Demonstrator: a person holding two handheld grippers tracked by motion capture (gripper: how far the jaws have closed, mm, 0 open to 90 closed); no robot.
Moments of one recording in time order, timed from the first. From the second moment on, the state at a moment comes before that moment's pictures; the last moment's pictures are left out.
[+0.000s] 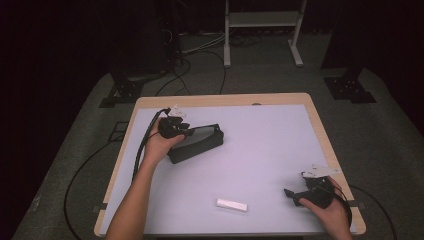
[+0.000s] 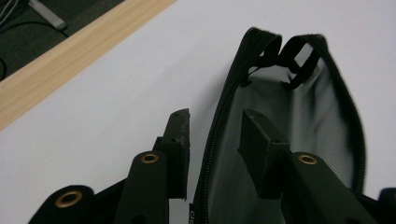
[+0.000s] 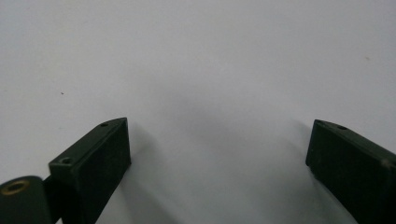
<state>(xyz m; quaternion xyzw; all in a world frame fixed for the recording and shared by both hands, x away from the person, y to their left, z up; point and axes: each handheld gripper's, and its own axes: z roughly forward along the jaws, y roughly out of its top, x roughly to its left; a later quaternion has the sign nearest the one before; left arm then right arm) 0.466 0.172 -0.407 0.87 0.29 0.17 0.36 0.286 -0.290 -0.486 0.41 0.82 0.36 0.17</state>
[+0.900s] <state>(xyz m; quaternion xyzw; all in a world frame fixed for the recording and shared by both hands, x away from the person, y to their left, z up) 0.465 0.170 -0.404 0.88 0.28 0.13 0.36 0.286 -0.290 -0.486 0.41 0.82 0.36 0.17</state>
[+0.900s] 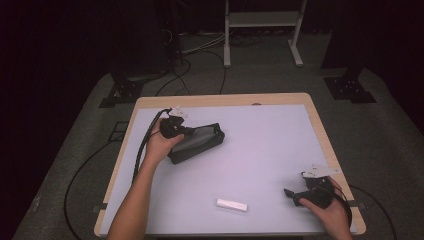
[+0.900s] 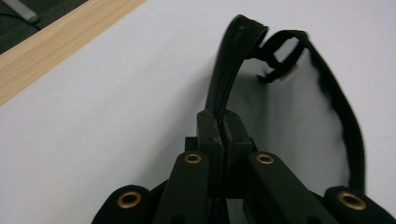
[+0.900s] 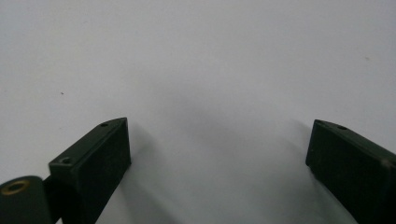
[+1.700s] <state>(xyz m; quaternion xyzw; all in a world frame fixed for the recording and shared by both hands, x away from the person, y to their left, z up) 0.437 0.154 -0.382 0.89 0.21 0.10 0.40 0.286 -0.290 -0.486 0.41 0.82 0.36 0.17</state>
